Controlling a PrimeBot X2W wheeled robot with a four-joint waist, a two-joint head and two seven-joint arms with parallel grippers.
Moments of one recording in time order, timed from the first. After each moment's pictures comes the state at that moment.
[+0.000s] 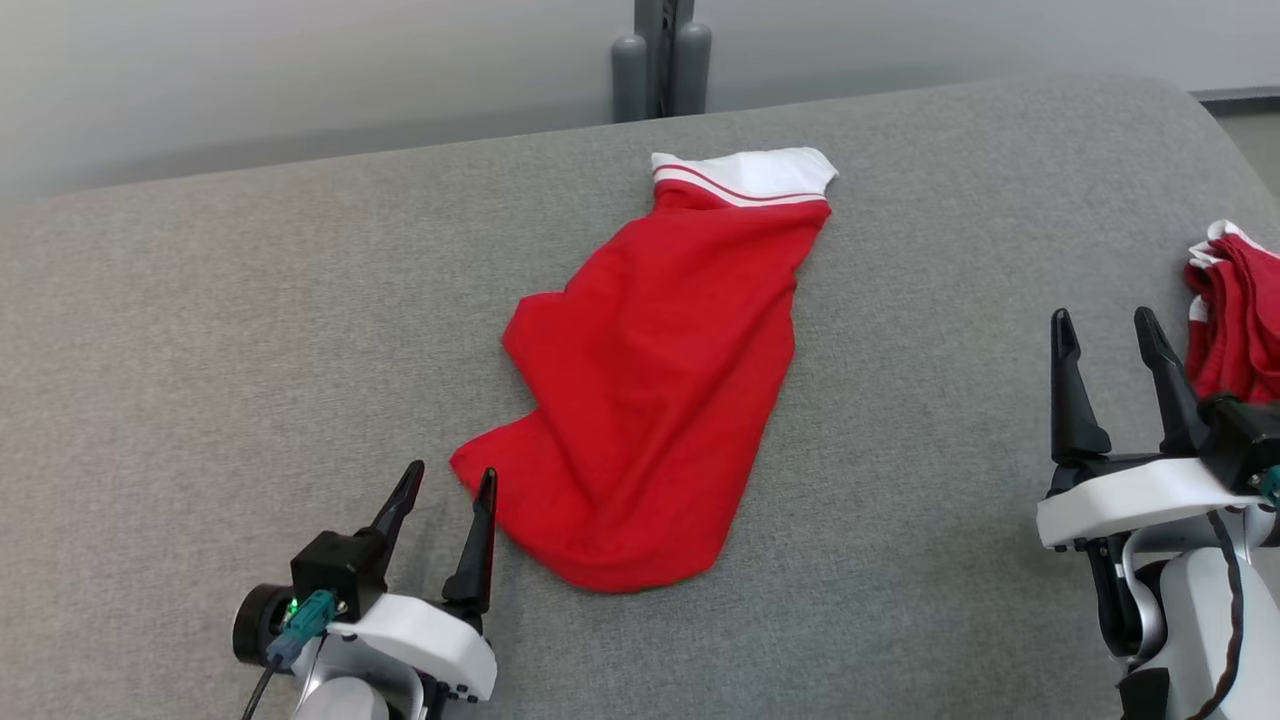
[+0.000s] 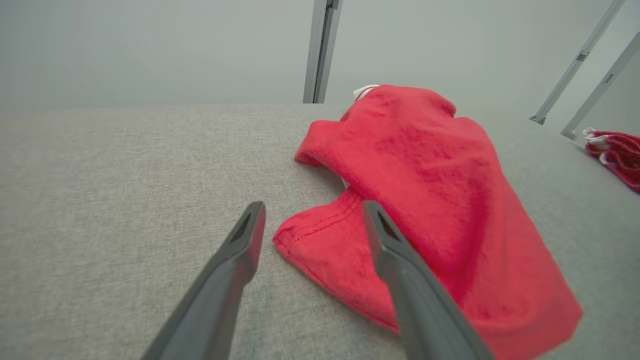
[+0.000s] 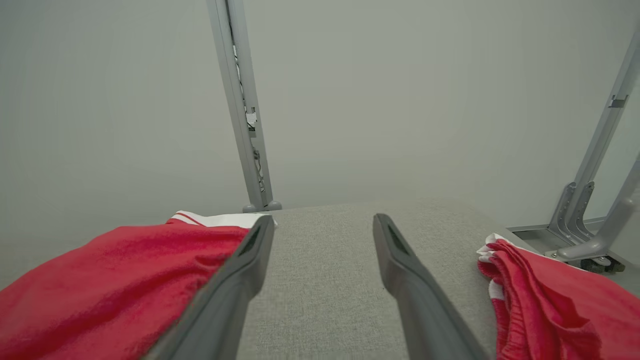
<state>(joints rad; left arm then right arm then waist) -0.16 0.05 -0.21 0.42 -0.25 -0.04 -0.26 -0.34 -0.05 -0.09 0.38 0.12 0.13 -0.26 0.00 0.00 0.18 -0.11</state>
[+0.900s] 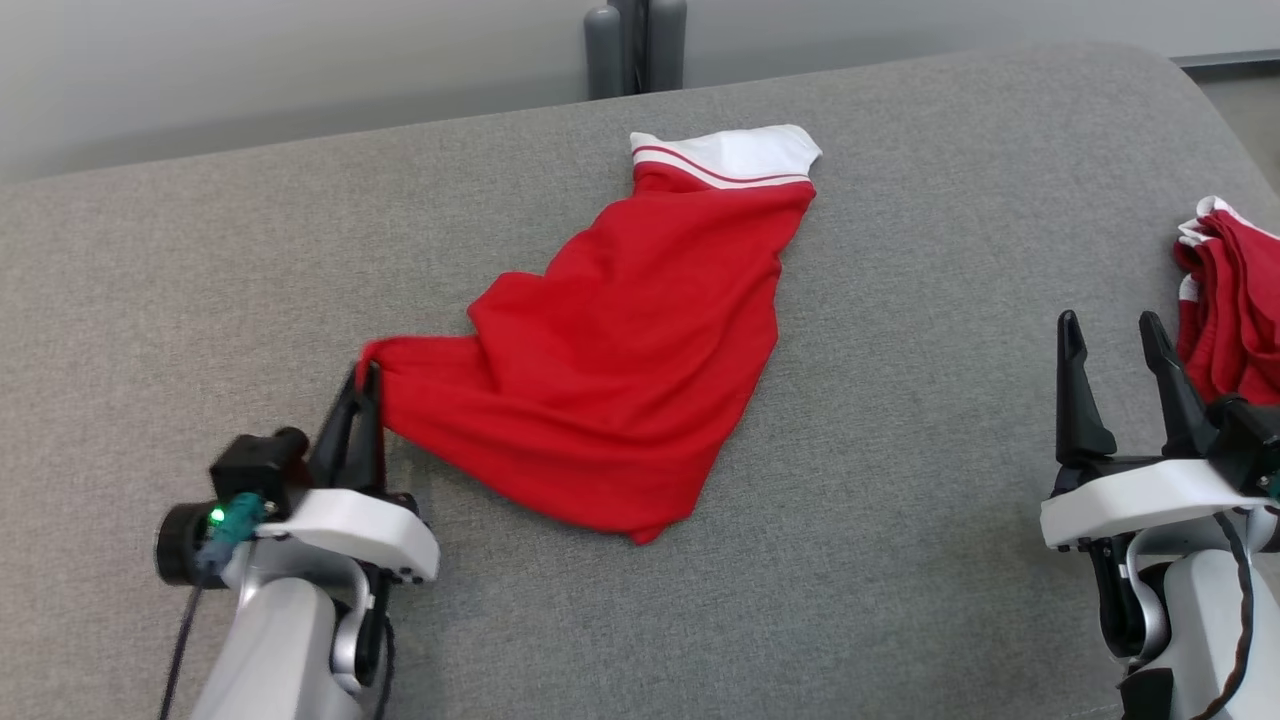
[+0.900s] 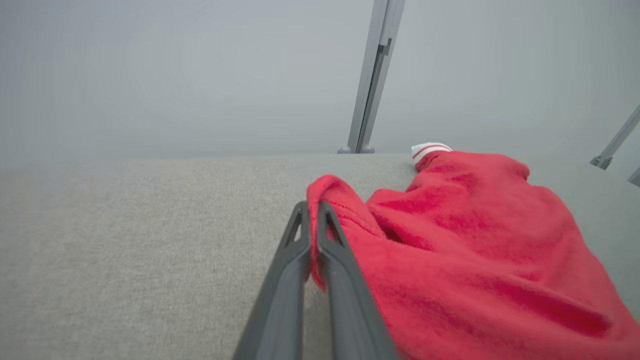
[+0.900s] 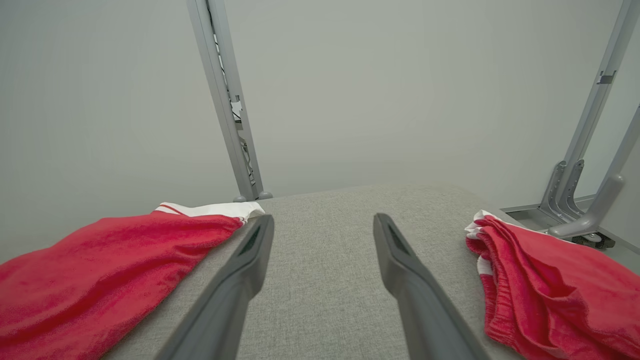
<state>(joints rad) -0.34 0.05 -0.14 0.57 -0.22 0.01 -0.26 -0.34 -0.05 -0.09 0.39 0.16 0.13 -0.26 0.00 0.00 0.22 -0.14</state>
